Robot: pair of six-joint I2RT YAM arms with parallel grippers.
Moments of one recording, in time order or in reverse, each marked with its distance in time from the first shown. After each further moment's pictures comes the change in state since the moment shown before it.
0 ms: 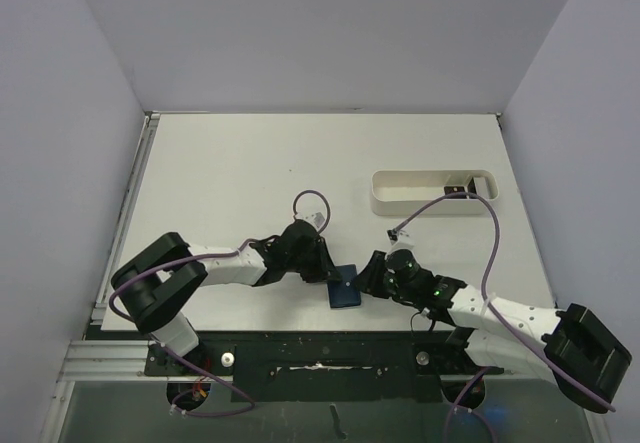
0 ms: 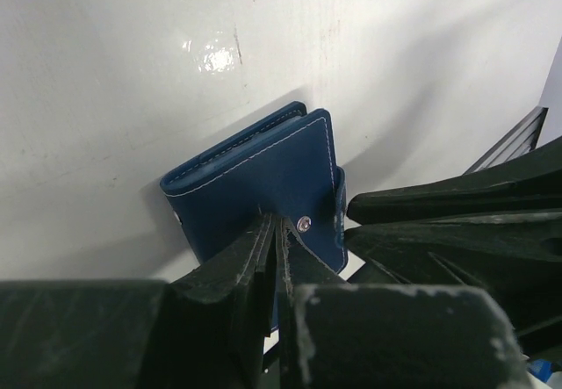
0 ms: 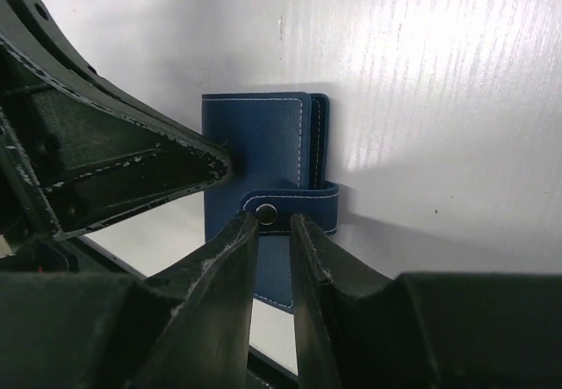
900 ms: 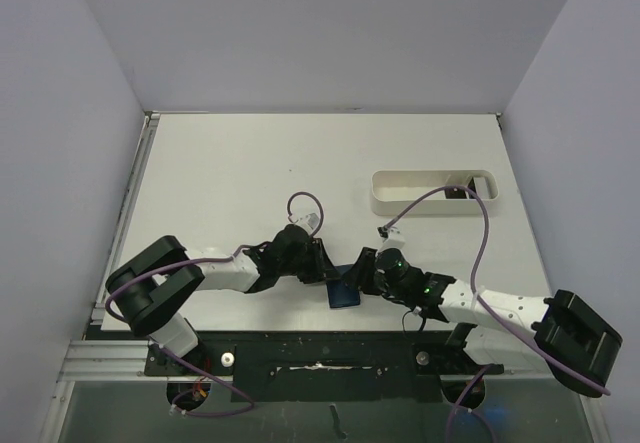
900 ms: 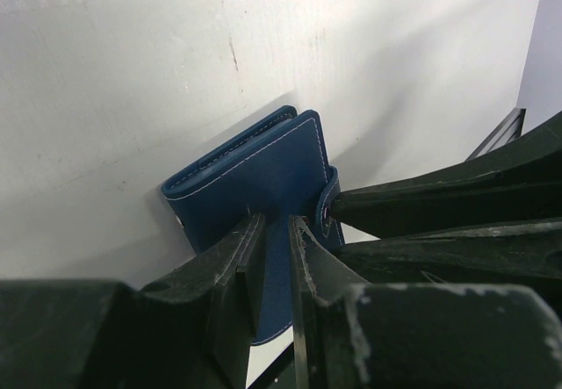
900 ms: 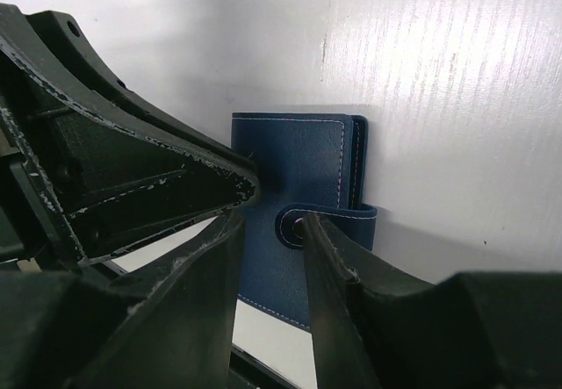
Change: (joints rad) left arm 0.007 -0.026 -0.092 0.154 -0.008 0.010; right arm 0.073 0.088 0.044 0.063 0.069 0.007
